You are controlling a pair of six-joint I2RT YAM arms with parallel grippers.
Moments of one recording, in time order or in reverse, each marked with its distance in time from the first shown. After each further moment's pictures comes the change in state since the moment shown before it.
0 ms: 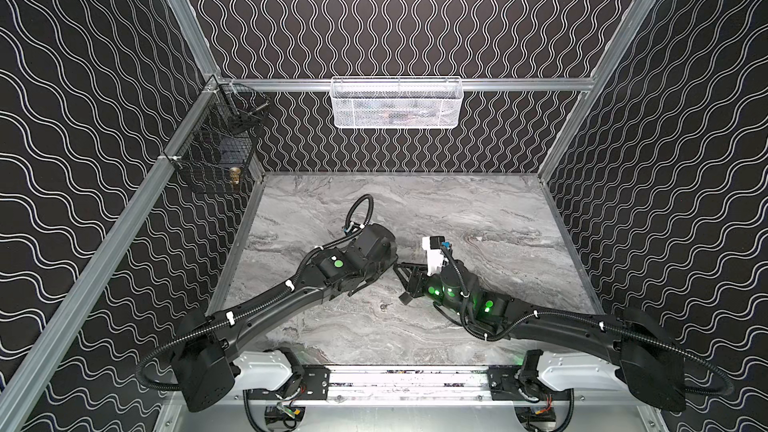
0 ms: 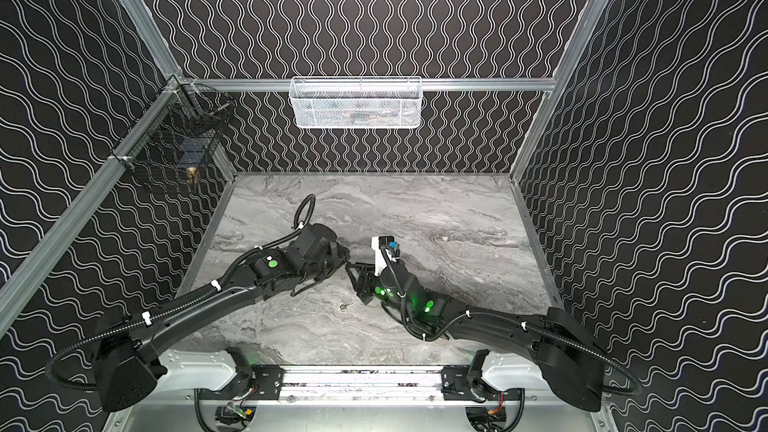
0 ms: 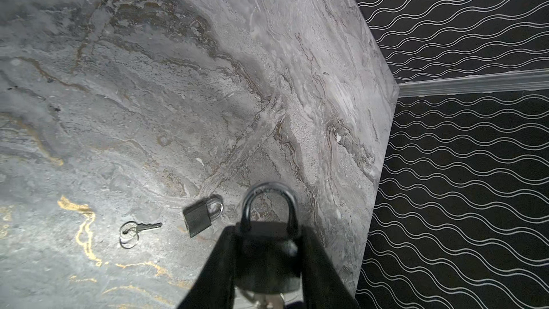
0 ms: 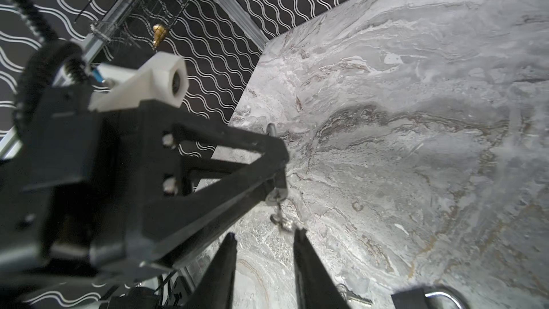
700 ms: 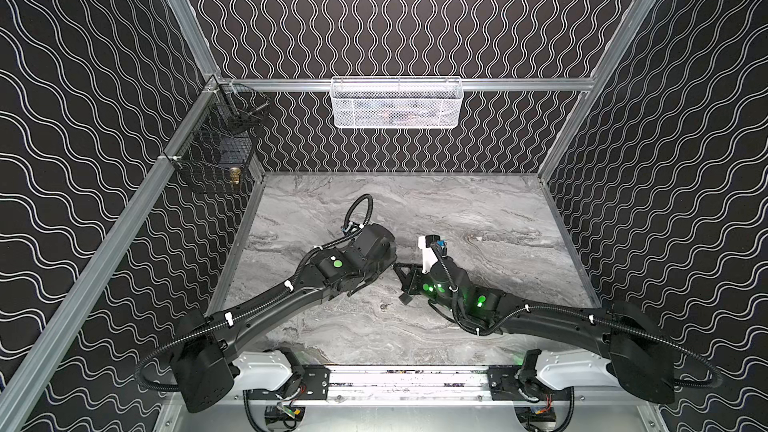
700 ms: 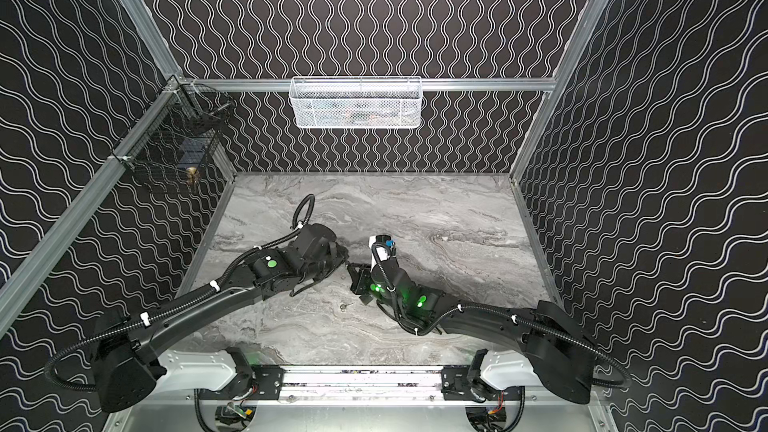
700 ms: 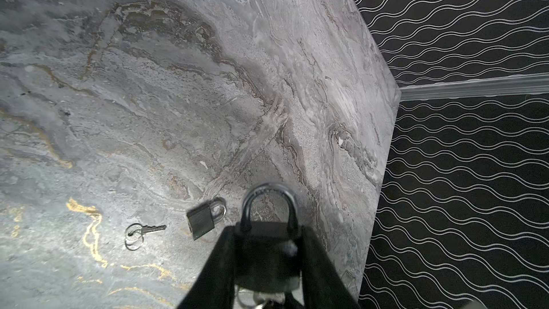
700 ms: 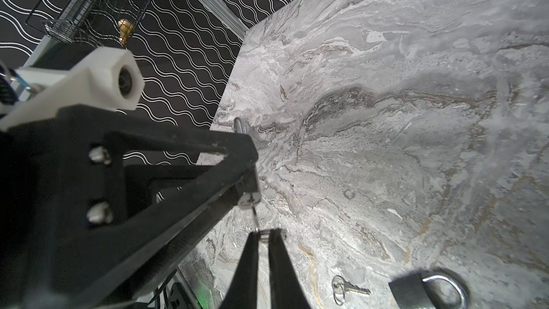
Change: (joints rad) left arm 0.000 -0.005 0.002 -0.011 -0.015 0.002; right arm -0.001 0.063 0.031 -0.045 0.023 0.057
